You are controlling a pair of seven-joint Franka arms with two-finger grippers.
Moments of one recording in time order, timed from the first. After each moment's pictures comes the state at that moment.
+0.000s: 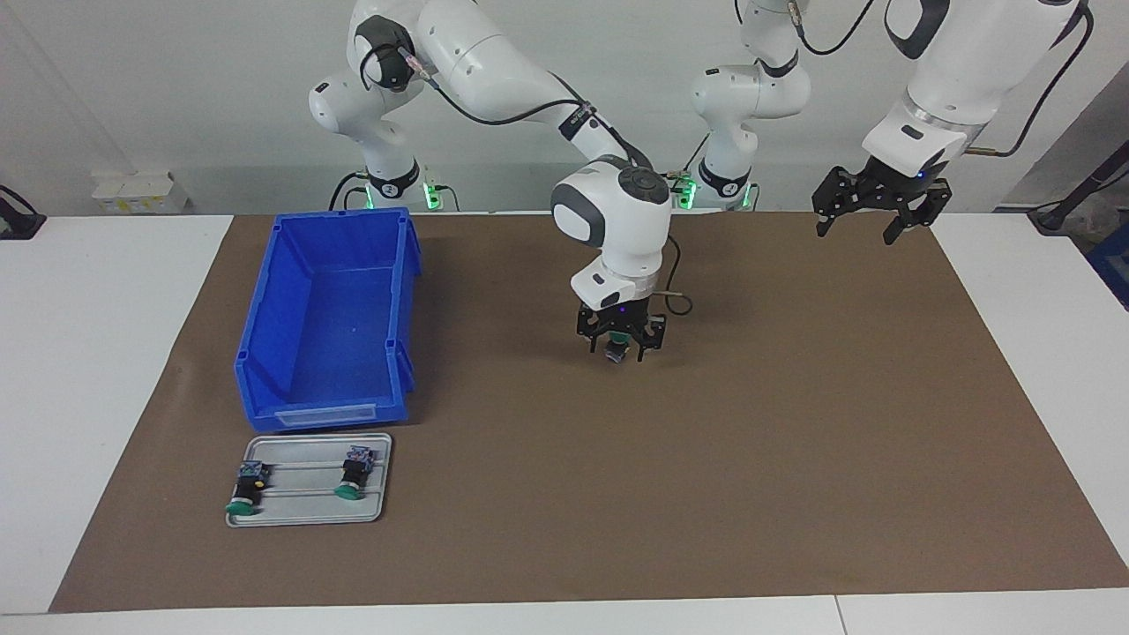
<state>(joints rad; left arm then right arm) -0.05 -0.01 -0.05 -1.57 -0.03 1.54 0.12 0.77 0.61 -0.05 -1.43 -0.13 2.13 1.06</state>
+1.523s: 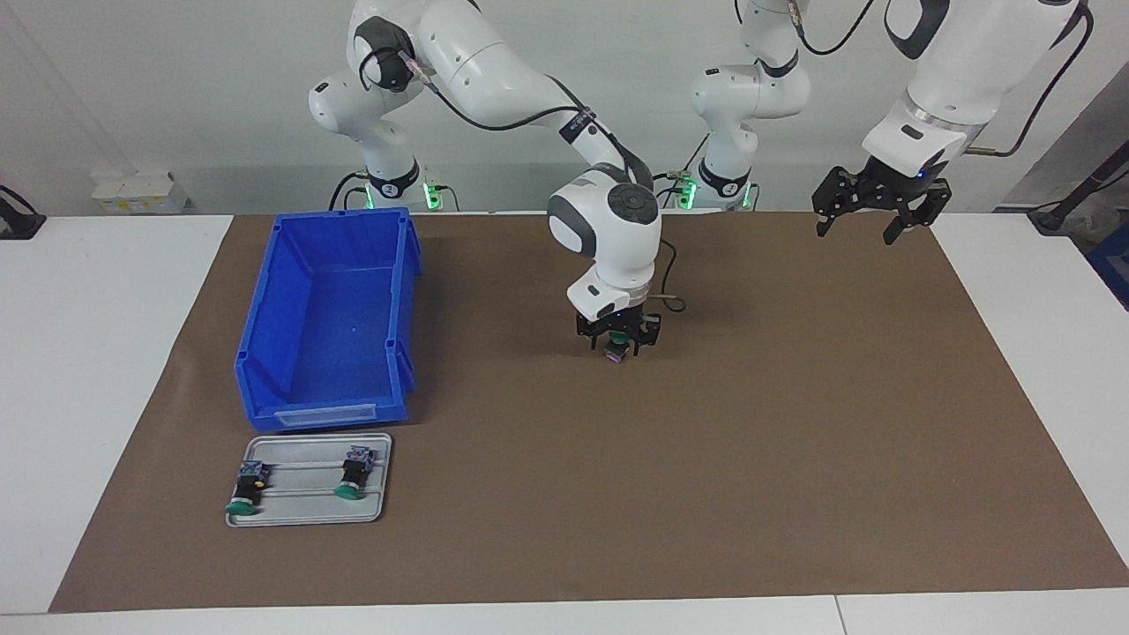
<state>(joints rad) -0.05 -0.01 -0.05 -1.57 -0.03 1.54 0.12 0.76 0.61 -0.04 -1.47 0.00 2.13 0.96</state>
